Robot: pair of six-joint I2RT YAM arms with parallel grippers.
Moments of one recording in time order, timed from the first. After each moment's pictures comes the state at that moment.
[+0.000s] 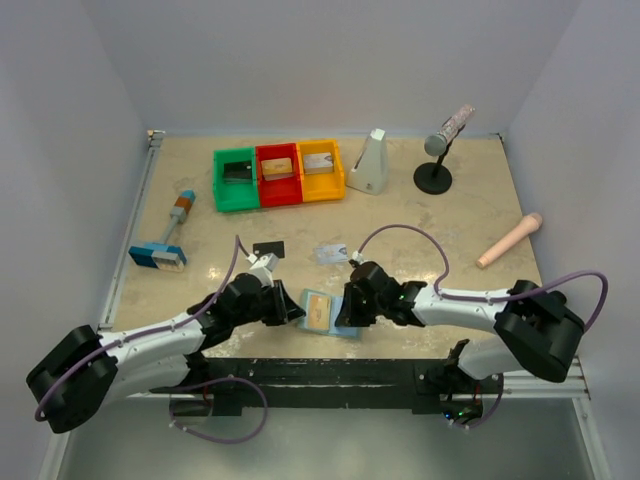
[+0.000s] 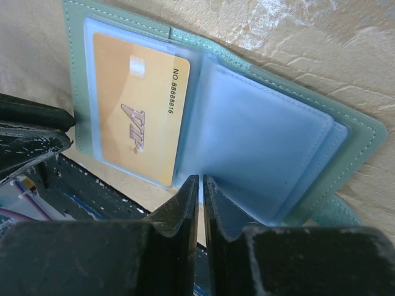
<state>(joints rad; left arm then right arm) -0.81 1.00 0.21 0.21 0.15 -0.91 0.94 1.36 0.53 -0.08 -0.12 0.95</state>
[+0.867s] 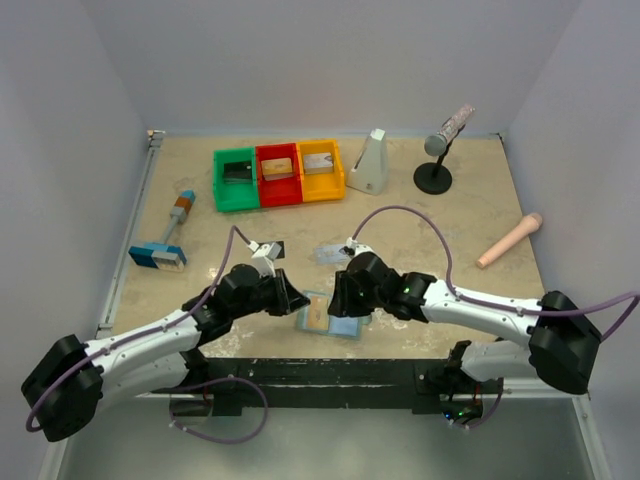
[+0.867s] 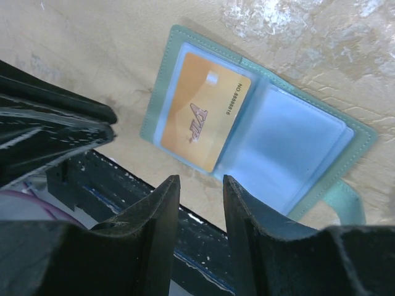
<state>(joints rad) -0.81 0.92 0.31 0.15 0.15 -0.86 1.00 1.24 0.70 -0.30 0.00 0.85</state>
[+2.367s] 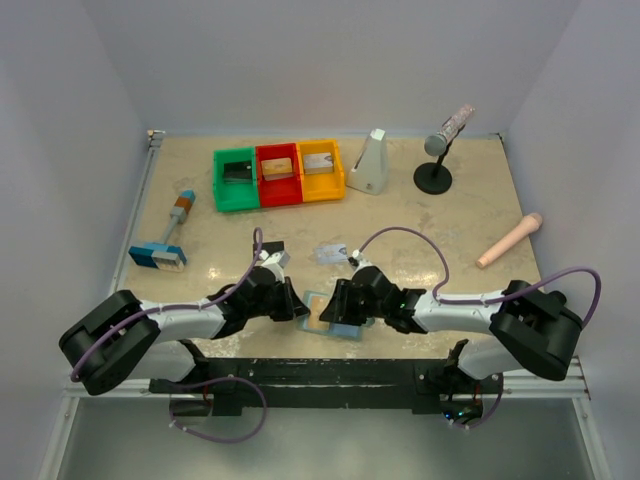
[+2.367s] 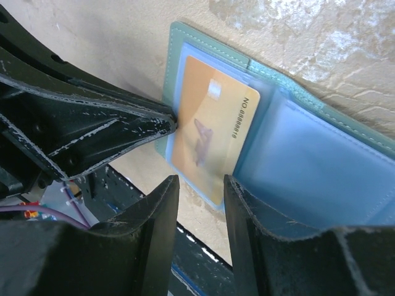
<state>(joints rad) -0.80 1.29 0.28 0.35 0.16 -0.89 0.98 1.38 0.46 0.19 -0.10 1.05</state>
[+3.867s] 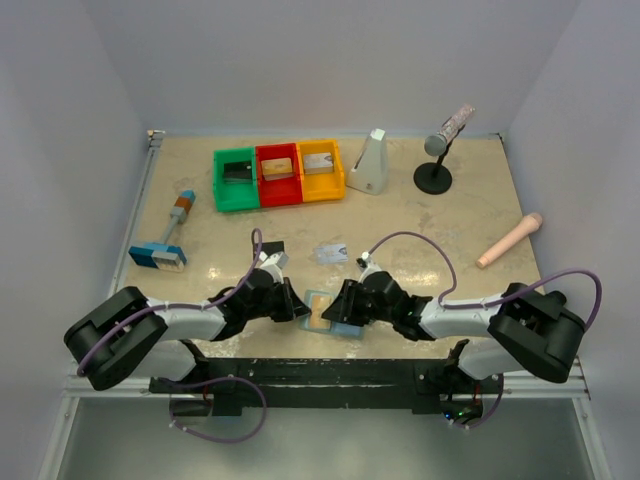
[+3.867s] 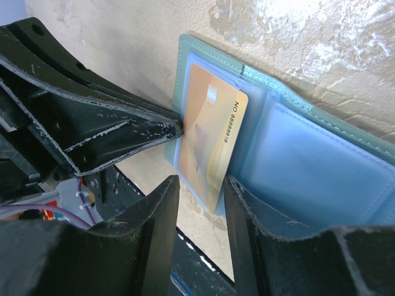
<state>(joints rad) -0.80 1.33 0.24 0.46 0.17 -0.91 0.96 1.36 0.34 0.40 -0.10 1.08</state>
